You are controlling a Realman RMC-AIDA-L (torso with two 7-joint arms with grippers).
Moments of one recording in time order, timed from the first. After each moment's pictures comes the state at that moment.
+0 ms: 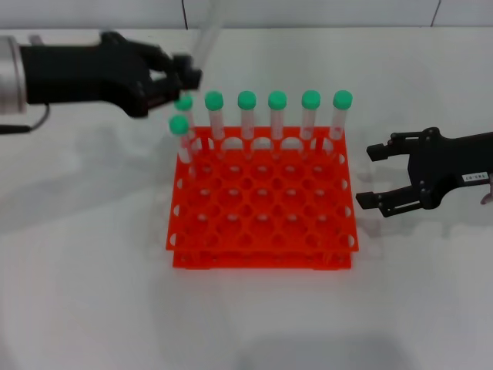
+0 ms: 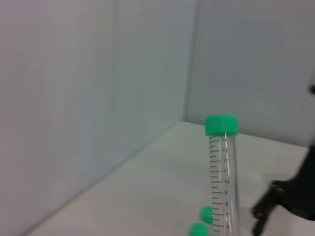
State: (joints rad) left arm -0.47 -2.05 0.96 1.18 1.87 1.53 -1.75; right arm 0.53 2.00 -1.06 -0.91 -1.96 -1.48 1.51
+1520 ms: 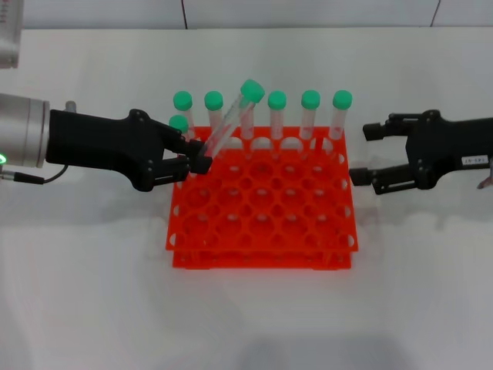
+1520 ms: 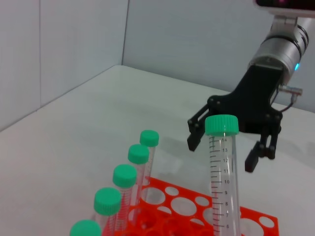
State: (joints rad) left arm -0.61 -1.97 0.94 0.76 1.98 1.63 -1.52; right arm 0.52 2.01 -1.03 -0.89 -1.87 -1.49 1.54
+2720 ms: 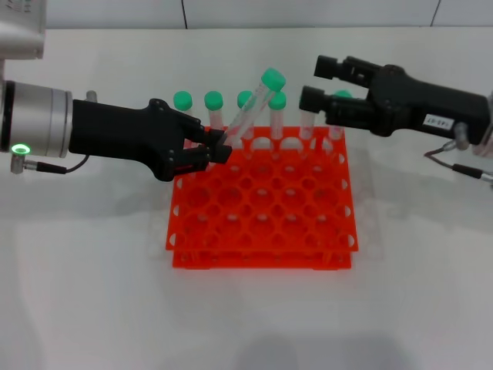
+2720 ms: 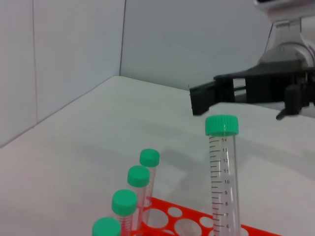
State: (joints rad) left arm -0.64 -2.00 0.93 0.76 1.98 1.59 -1.51; right arm 0.59 2.03 -1.14 -0.51 -1.28 -1.52 1.37
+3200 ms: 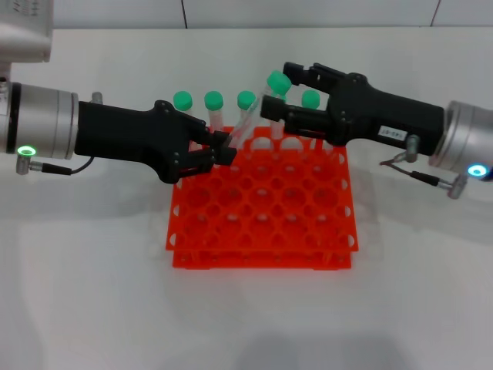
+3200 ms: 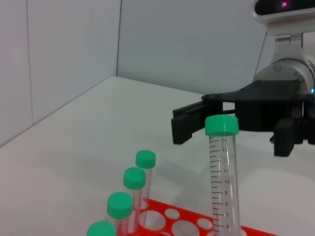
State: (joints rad) left arm -0.64 -2.01 0.94 0.76 1.98 1.59 -1.50; right arm 0.58 2.03 -1.51 -0.49 -0.91 -1.36 1.22
